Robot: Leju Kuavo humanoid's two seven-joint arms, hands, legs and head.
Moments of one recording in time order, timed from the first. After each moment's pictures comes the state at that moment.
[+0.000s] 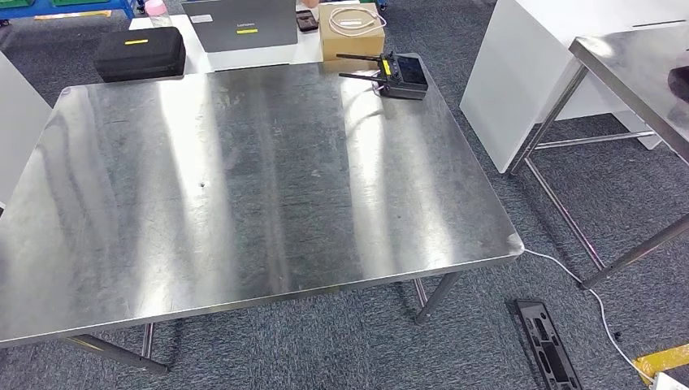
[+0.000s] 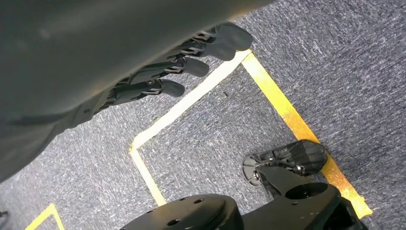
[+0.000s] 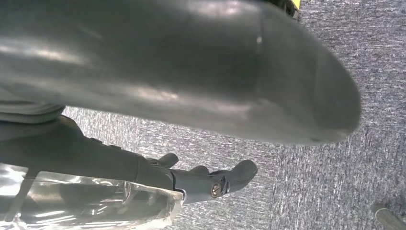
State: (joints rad) left arm -0.07 -0.24 1.03 -0.21 -1.27 0.03 -0.24; right arm -0.05 0.22 -0.80 -0.24 1.10 -0.35 -0.31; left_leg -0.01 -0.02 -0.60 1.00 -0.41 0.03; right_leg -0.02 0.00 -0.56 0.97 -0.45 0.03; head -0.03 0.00
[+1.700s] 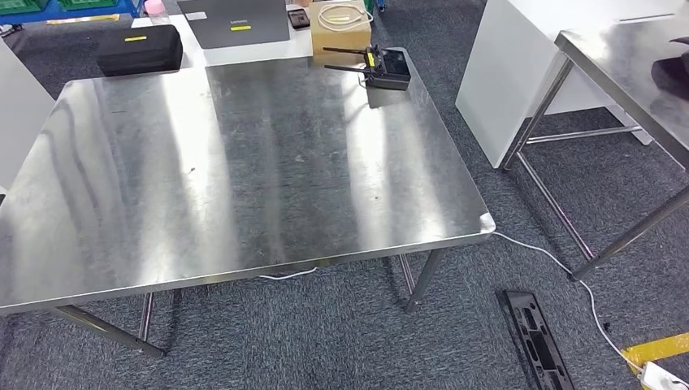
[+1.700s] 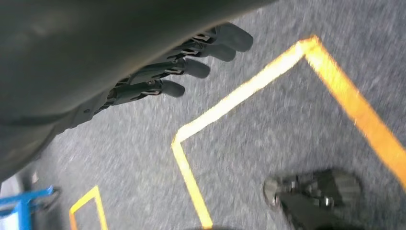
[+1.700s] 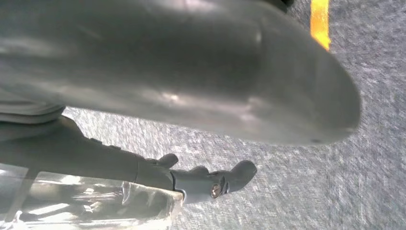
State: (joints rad) left arm -0.08 -0.23 1.05 -0.21 -1.30 0.12 -0.04; right arm -0.06 0.22 -0.89 -0.23 1.08 -0.36 -0.24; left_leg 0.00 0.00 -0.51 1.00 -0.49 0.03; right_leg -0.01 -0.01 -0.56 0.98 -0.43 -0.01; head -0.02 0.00
